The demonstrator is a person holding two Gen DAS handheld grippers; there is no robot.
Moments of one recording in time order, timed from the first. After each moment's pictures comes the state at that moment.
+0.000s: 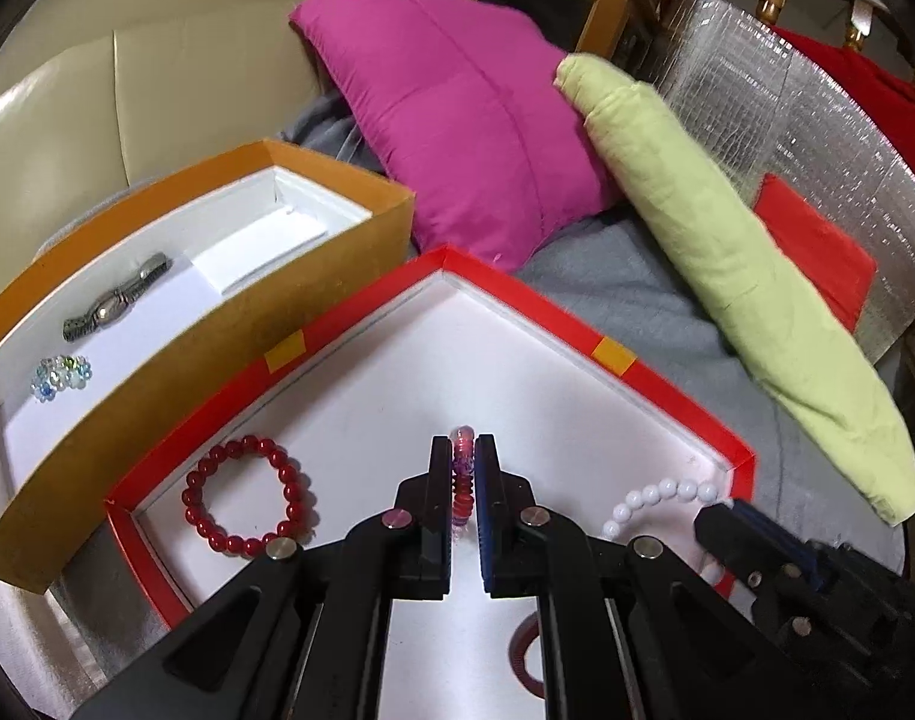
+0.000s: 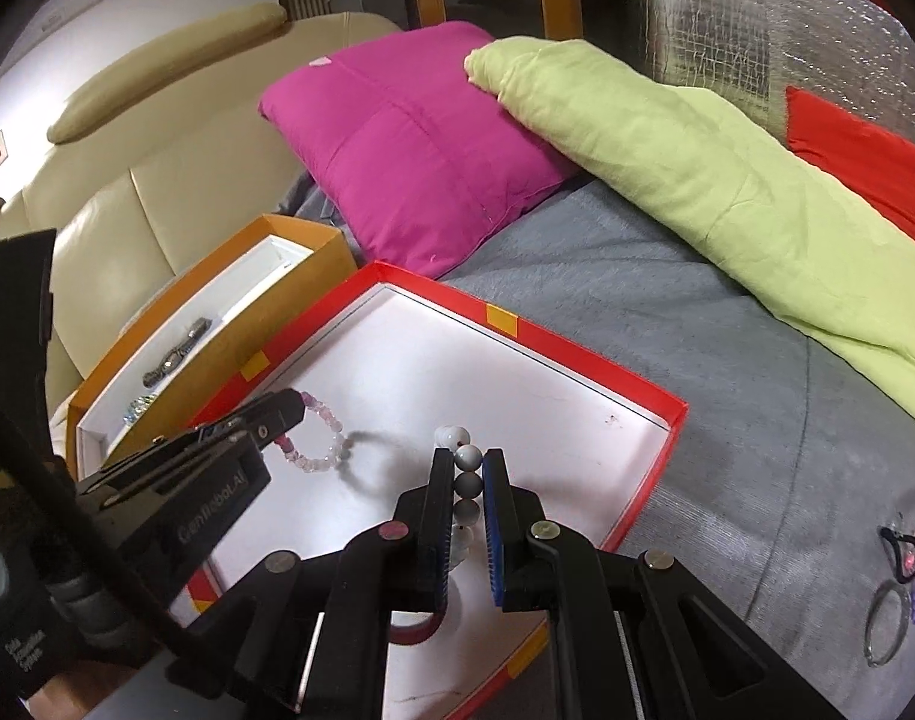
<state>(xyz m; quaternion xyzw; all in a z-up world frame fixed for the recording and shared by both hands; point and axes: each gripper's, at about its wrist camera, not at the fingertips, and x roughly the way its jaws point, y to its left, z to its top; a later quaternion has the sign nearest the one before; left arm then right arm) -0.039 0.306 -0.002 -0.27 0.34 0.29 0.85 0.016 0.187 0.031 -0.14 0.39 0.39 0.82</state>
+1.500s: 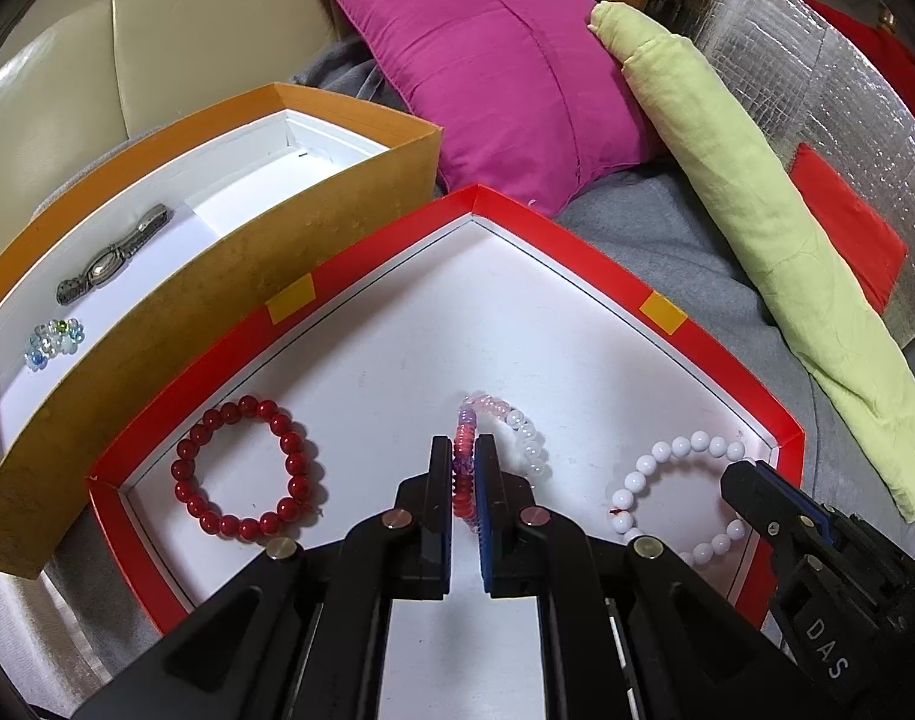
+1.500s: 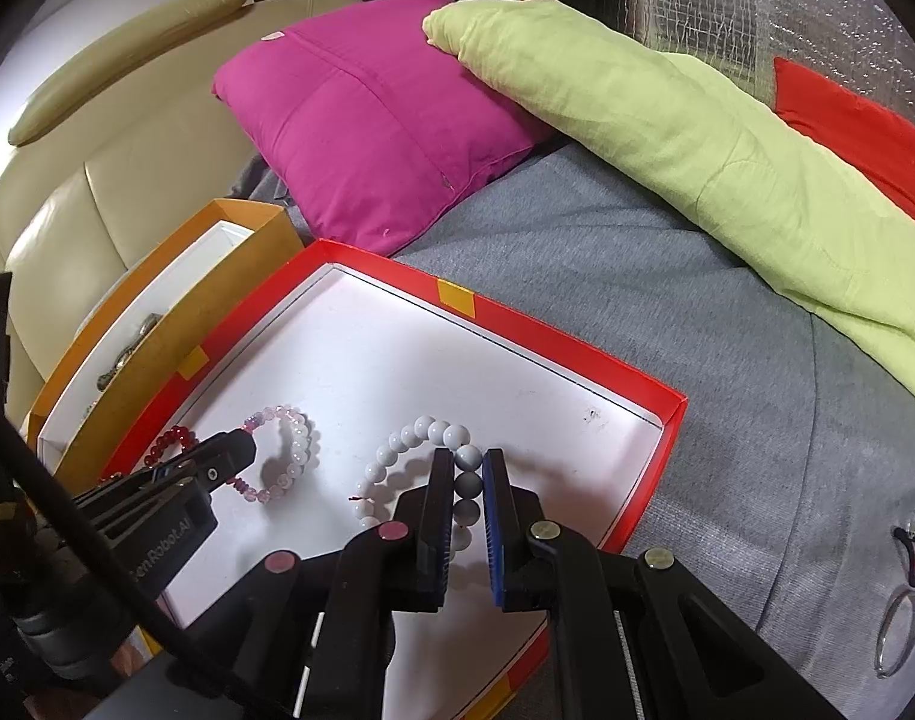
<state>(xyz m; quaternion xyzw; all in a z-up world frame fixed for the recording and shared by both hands) -0.033 0.317 -0.025 -0.29 0.38 0.30 0.83 0.042 0.195 0.007 -0.14 0.41 0.37 0.82</state>
